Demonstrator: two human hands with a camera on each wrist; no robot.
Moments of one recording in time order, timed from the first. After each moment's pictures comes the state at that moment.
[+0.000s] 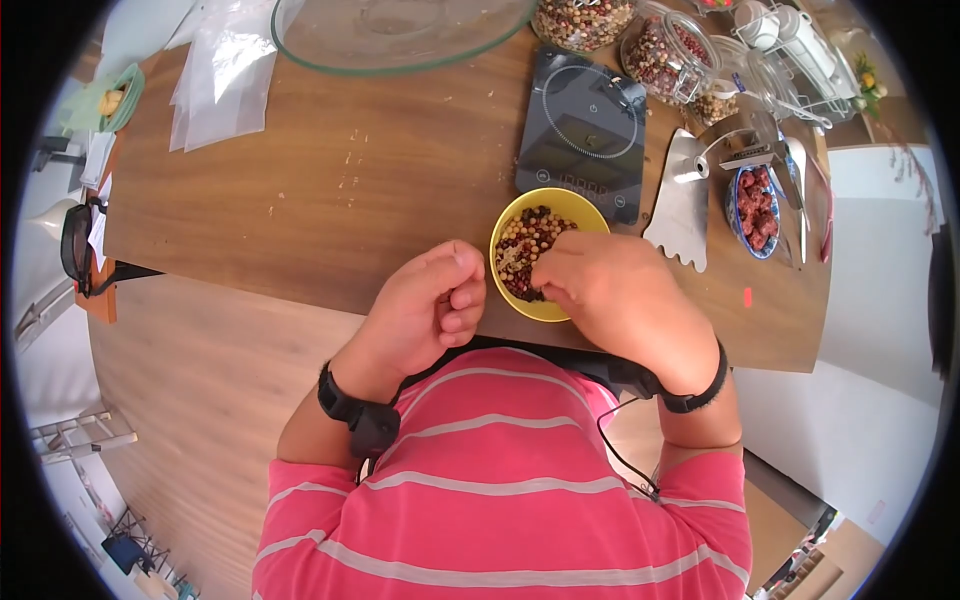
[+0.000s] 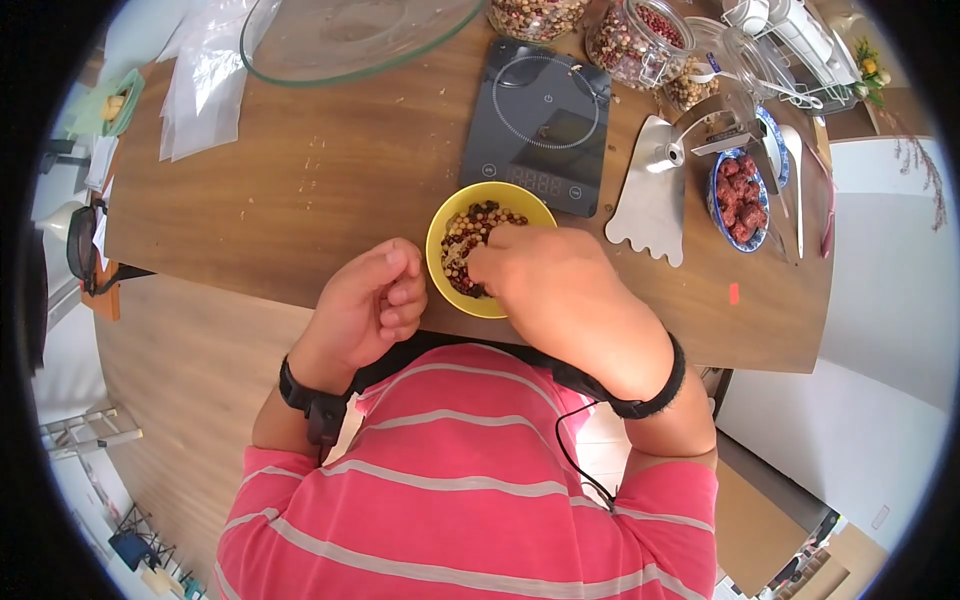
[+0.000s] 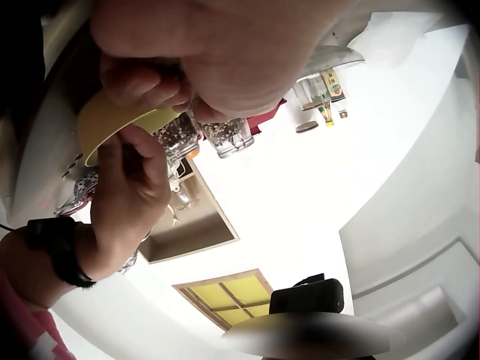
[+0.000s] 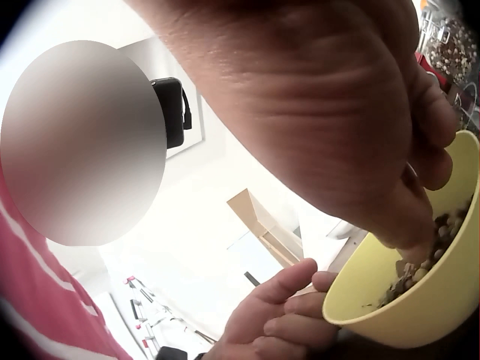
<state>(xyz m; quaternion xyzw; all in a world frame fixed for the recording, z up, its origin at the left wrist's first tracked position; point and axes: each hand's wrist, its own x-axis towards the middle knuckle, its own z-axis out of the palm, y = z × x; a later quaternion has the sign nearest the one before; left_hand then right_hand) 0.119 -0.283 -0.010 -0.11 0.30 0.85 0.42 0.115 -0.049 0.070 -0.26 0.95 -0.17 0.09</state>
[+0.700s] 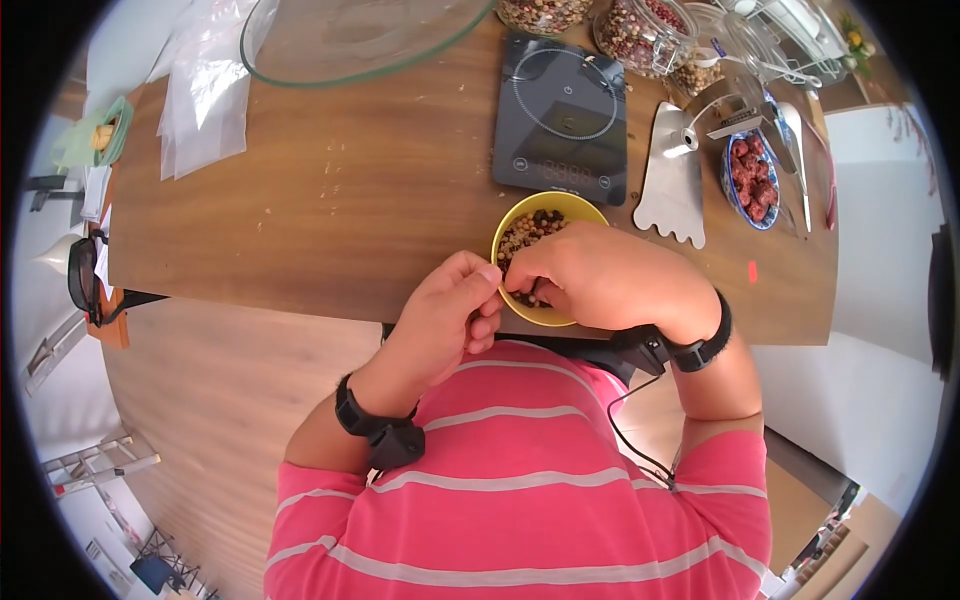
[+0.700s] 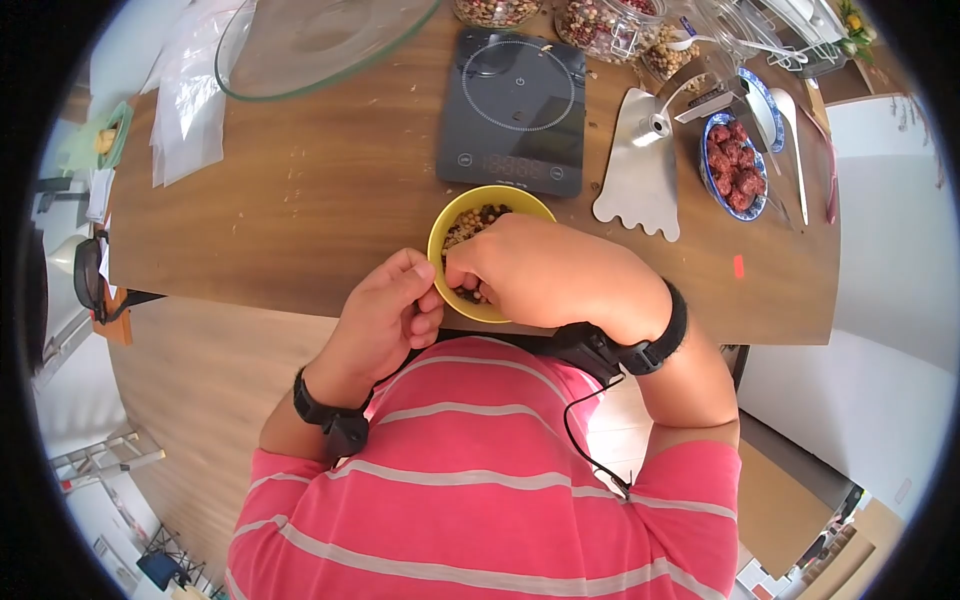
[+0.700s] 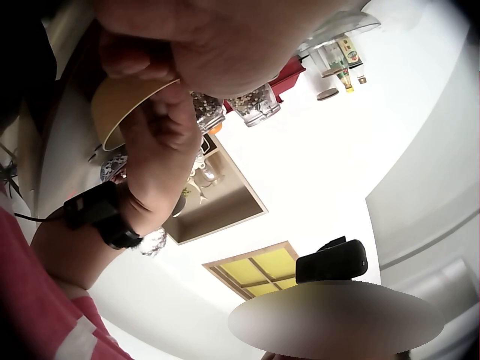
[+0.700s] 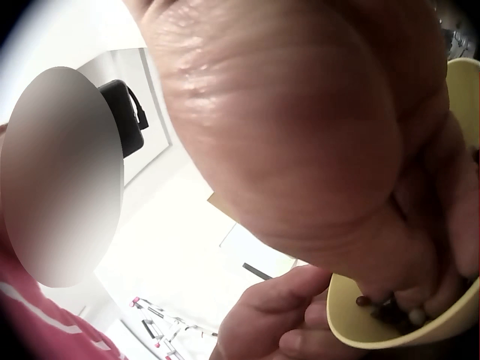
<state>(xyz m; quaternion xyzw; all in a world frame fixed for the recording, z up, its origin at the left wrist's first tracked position) 0.135 -0.252 -0.005 -0.15 0.39 0.80 0.43 0.098 -0.037 0.063 -0.24 0.87 -0.28 0.33</state>
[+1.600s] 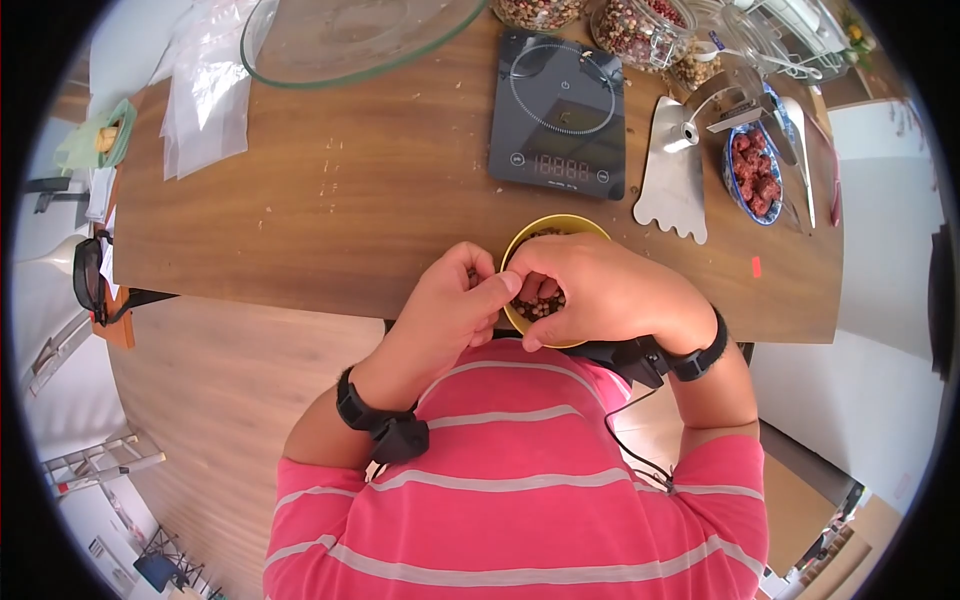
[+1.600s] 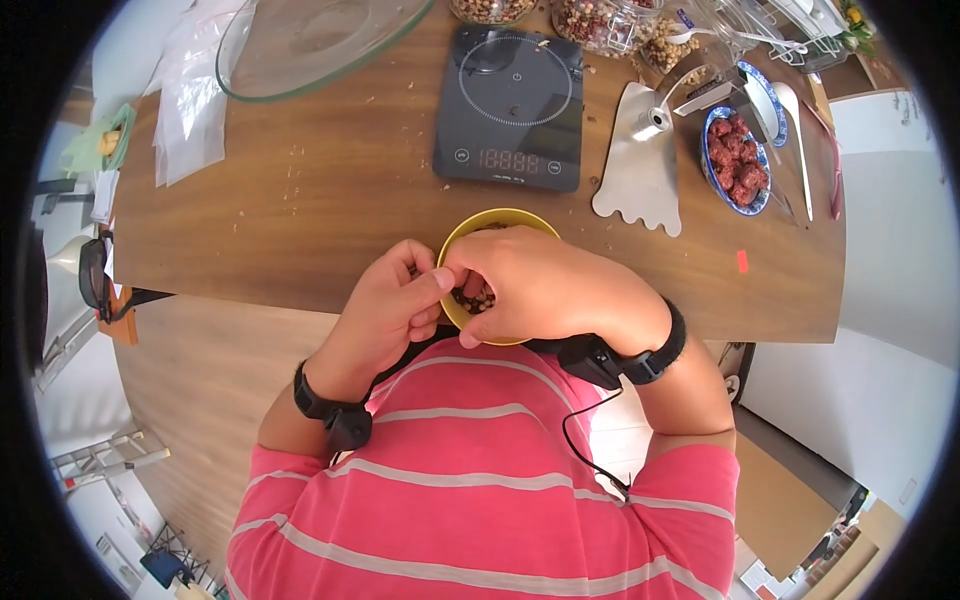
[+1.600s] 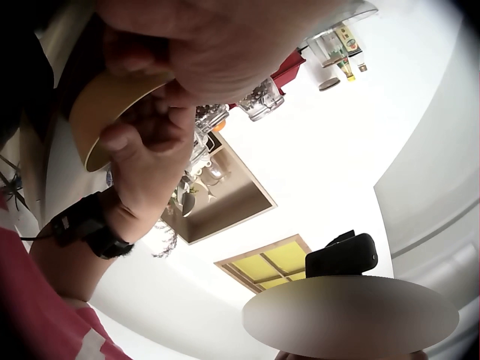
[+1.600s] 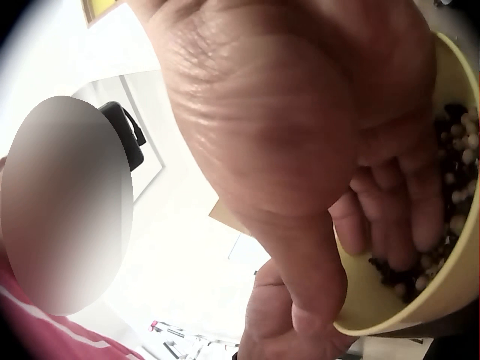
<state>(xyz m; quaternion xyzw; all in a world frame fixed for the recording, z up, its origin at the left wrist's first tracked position) 0.133 -0.246 -0.006 -0.11 0.45 0.79 0.41 0.114 -0.033 0.058 -0.21 0.82 -0.40 0.35</state>
